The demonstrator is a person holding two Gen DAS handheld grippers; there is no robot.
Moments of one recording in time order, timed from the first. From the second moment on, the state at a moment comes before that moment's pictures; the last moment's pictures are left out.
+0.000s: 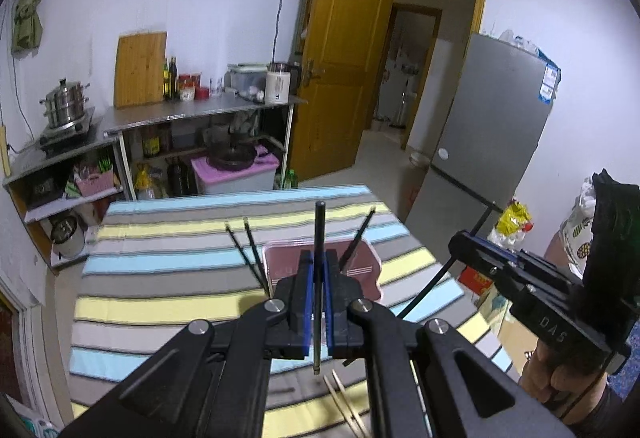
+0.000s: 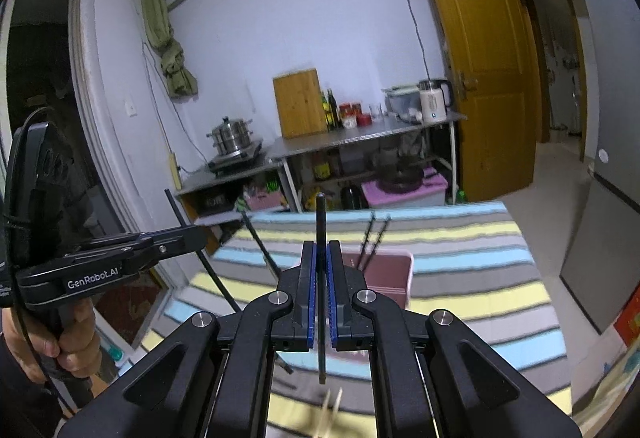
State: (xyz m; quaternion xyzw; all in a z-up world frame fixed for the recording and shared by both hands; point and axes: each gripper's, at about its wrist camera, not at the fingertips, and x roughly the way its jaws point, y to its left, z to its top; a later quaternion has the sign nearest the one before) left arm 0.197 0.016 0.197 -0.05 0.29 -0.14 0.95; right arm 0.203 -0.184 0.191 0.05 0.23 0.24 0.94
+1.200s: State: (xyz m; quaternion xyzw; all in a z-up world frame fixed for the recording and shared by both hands) left arm 0.256 0.017 0.156 -0.07 0.31 -0.12 0.94; right arm 0.260 -0.159 0.148 0.05 0.27 0.21 0.94
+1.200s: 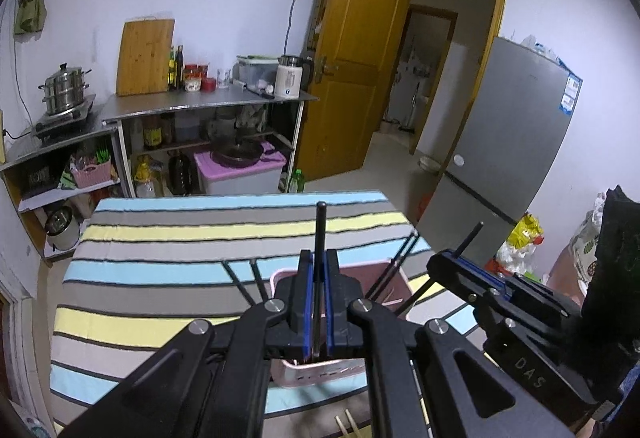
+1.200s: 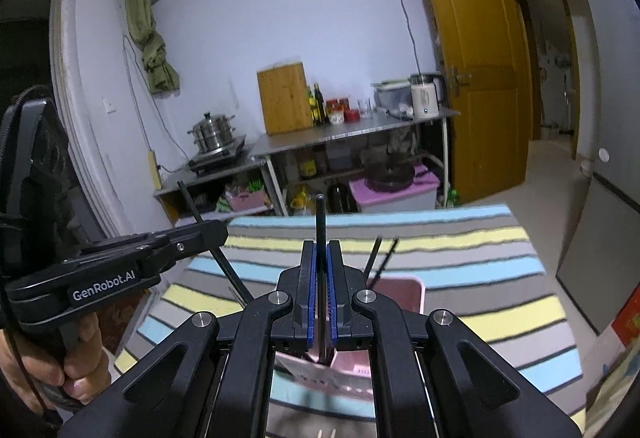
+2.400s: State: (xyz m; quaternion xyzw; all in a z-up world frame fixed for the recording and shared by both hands) left arm 0.151 0.037 0.085 -0.09 0.32 -0.10 0.94; right arm 0.175 -0.214 0.075 0.07 0.34 0.21 0.91
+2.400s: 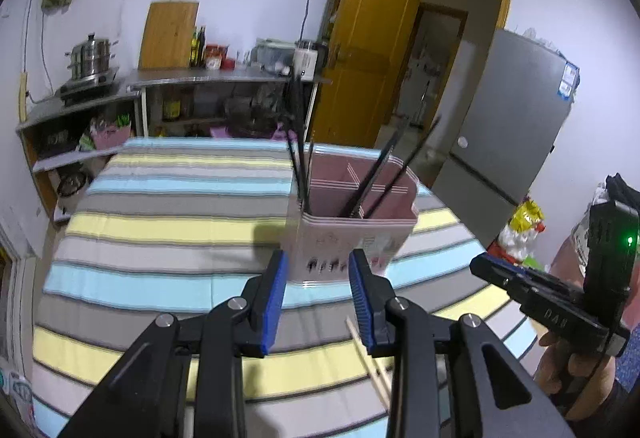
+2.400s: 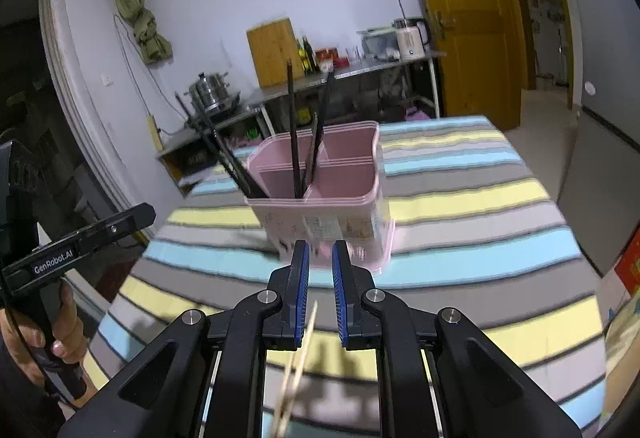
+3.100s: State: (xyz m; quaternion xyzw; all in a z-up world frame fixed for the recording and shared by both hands) left arm 0.138 0.037 -0.005 -0.11 0.41 -0.10 0.90; right arm 0.173 -0.177 -0.016 0.04 0.44 0.24 0.86
